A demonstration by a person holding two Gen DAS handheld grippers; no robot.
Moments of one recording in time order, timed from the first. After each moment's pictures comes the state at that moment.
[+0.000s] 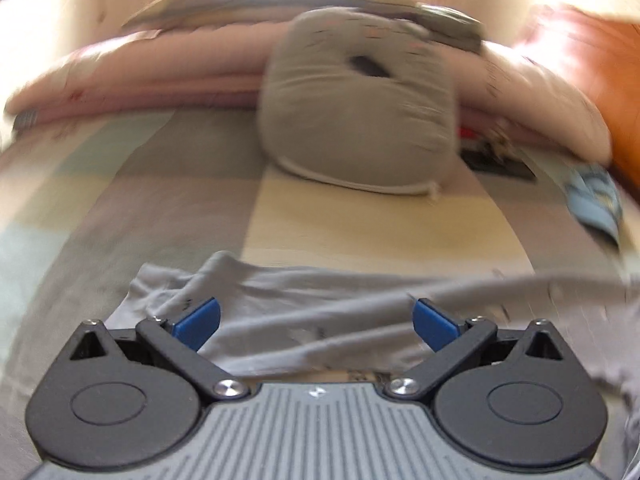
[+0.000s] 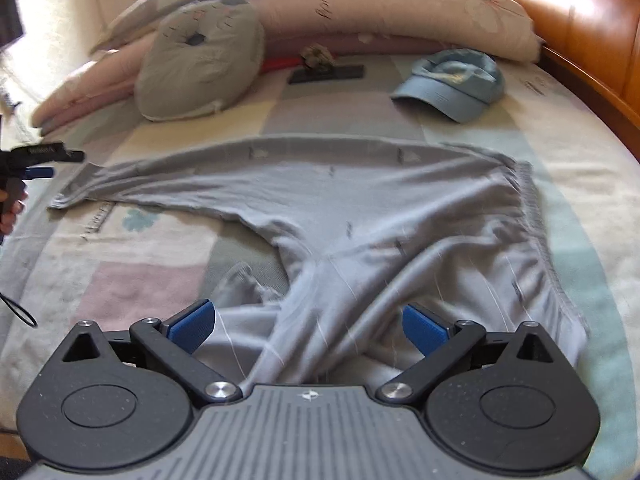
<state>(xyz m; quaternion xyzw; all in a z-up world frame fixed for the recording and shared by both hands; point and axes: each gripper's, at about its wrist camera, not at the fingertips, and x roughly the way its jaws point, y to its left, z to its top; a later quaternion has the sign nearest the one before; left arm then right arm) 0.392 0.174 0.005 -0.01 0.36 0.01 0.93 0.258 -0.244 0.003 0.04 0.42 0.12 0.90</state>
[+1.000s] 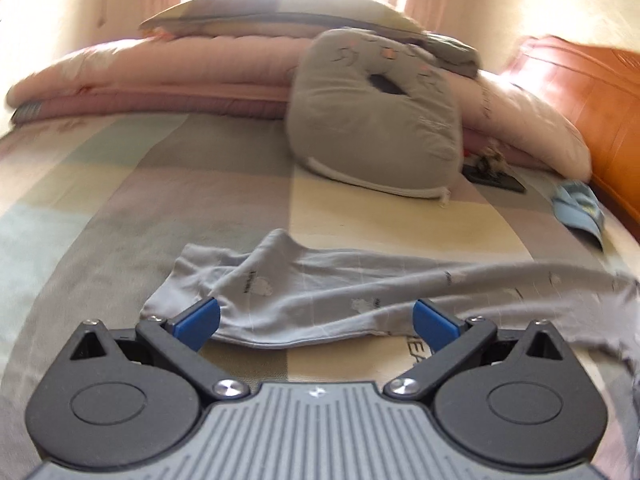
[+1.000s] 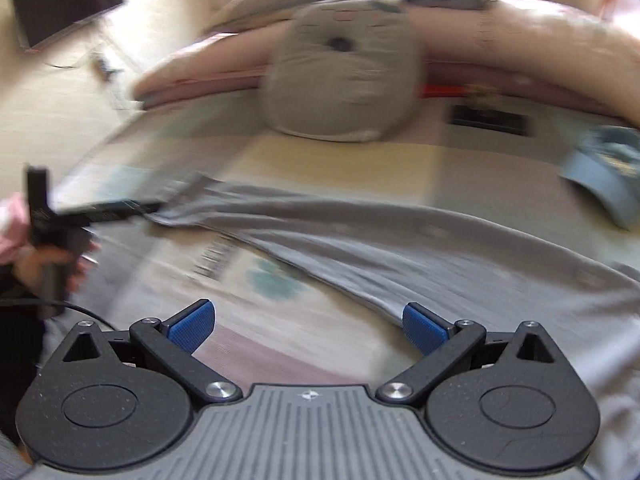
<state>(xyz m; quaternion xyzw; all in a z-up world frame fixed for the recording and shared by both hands) 0.350 0.253 -0.018 -0.05 0.33 -0.05 0.94 0.355 -0.112 0.042 0.02 0.41 0.30 0.86</state>
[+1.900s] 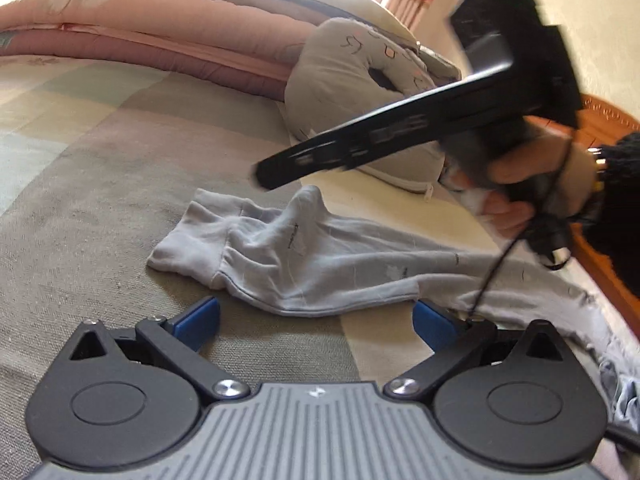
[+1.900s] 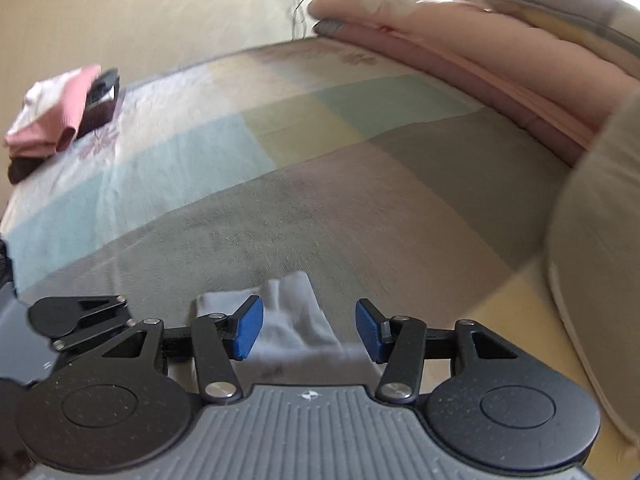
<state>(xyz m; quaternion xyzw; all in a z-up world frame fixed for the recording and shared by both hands) 0.351 0.340 -0.076 -0.16 0.30 -0.13 0.93 0.534 0.252 -0.012 -0.20 0.37 0.51 0.75</state>
